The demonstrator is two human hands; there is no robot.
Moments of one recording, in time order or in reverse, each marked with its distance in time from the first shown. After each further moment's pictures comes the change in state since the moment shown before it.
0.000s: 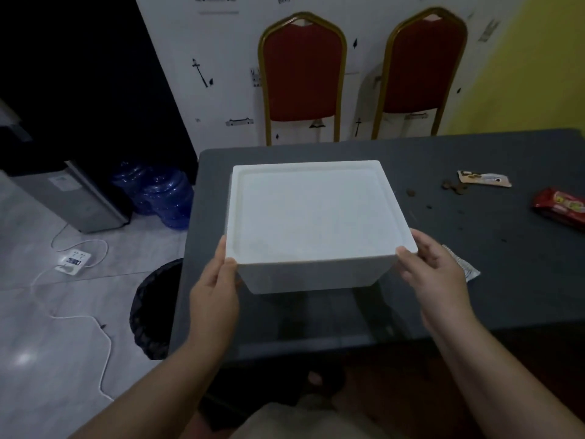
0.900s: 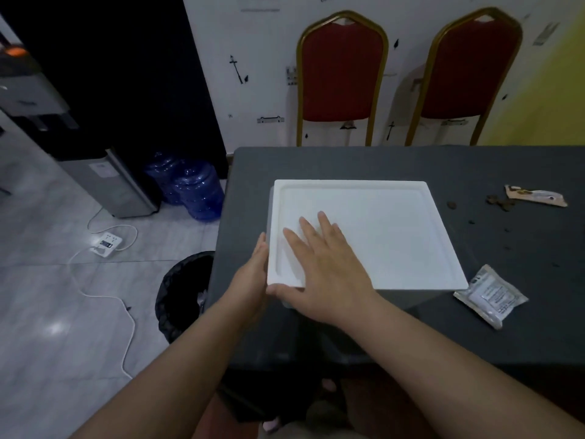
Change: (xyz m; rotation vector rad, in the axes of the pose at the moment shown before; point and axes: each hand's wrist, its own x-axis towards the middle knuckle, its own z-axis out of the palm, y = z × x) left_hand 0.054 -0.015 -0.005 -0.205 -0.272 -0.417; right_hand -0.026 -0.007 0.143 -1.370 -0.661 -0.729
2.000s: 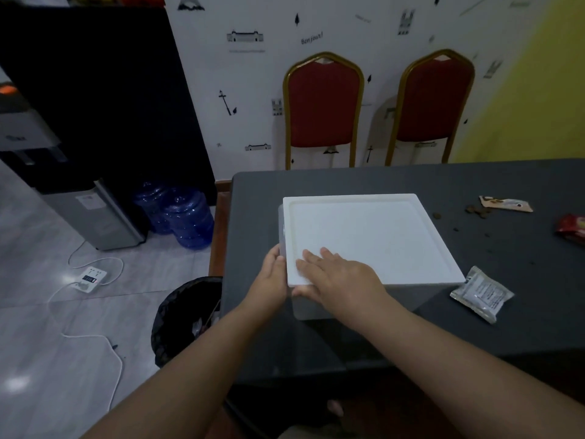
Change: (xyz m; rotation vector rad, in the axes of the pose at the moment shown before) left_hand 0.004 0.008 -0.008 0.389 -0.113 0.222; right_hand -0.006 -0.023 -0.013 -0.238 0.063 -0.009
